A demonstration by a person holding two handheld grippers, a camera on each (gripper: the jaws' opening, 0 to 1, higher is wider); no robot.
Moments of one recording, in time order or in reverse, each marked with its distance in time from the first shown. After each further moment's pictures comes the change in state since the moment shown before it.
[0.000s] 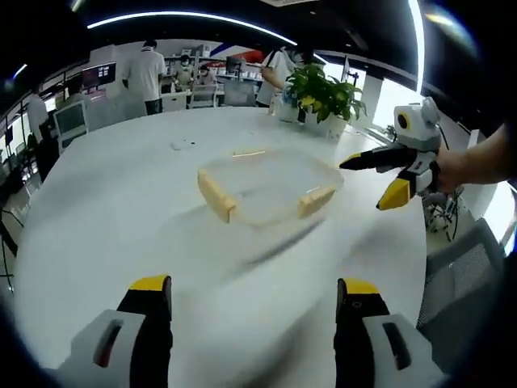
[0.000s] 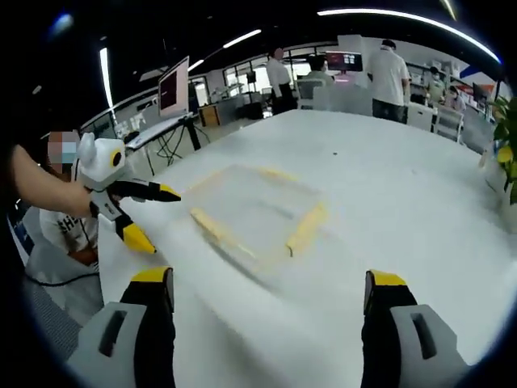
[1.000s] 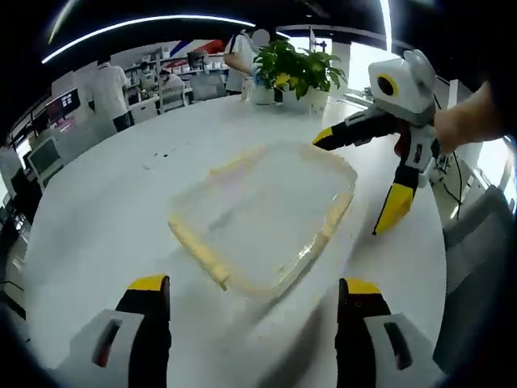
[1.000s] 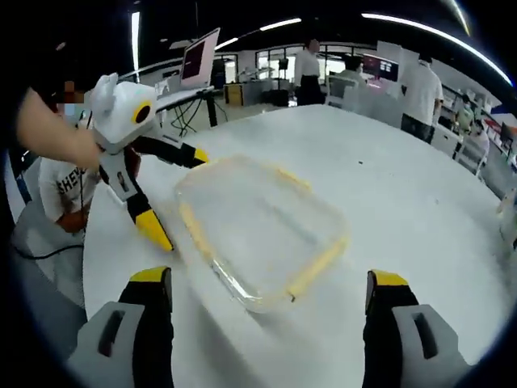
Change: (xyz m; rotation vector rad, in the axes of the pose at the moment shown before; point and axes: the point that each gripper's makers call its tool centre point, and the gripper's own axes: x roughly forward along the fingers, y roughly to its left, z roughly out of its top) left arm 0.056 -0.002 0.024 0.200 0.082 -0.049; right arm 0.051 0.005 0.013 -0.142 0.046 0.060
